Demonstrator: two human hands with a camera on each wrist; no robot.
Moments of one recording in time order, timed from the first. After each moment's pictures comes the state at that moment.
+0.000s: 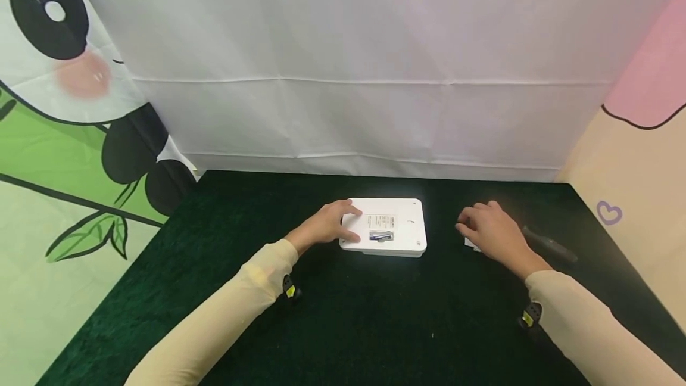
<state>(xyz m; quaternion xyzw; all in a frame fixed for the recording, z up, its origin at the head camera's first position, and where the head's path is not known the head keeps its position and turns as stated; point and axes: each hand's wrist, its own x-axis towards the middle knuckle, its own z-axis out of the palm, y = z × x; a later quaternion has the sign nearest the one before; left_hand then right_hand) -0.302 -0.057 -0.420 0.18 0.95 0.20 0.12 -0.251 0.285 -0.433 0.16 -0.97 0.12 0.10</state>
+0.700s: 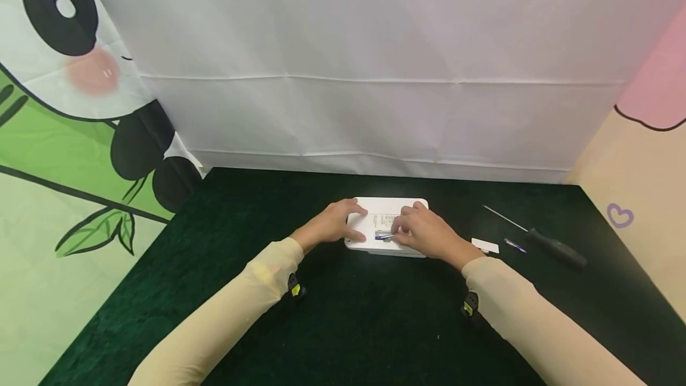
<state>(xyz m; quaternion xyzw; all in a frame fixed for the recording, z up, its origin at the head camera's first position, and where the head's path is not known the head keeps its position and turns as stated) -0.301 -0.059 -0.415 0.18 0.96 0.19 0.13 -0.273 0.172 -0.432 0.31 -0.94 0.14 0.04</state>
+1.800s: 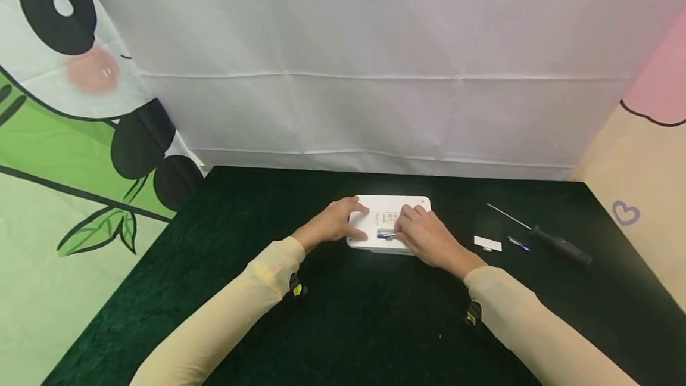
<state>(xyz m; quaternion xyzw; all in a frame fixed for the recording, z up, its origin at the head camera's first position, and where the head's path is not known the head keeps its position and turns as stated) -0.301 -0.055 -0.416 0.17 0.96 0.18 0.13 -0.269 0.175 -0.454 0.34 -0.92 0.15 0.13</state>
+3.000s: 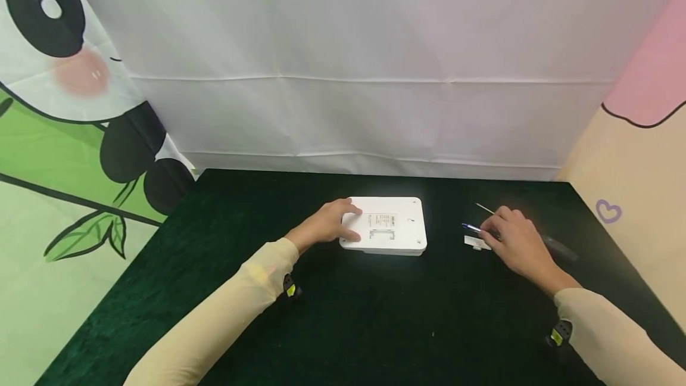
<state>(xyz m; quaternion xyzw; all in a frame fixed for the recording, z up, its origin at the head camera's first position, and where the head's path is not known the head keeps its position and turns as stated) -0.302 -0.057 -0.417 0.18 0.96 0.20 0.13 -0.232 0.320 -0.457 0.19 -0.94 0.15 0.22</state>
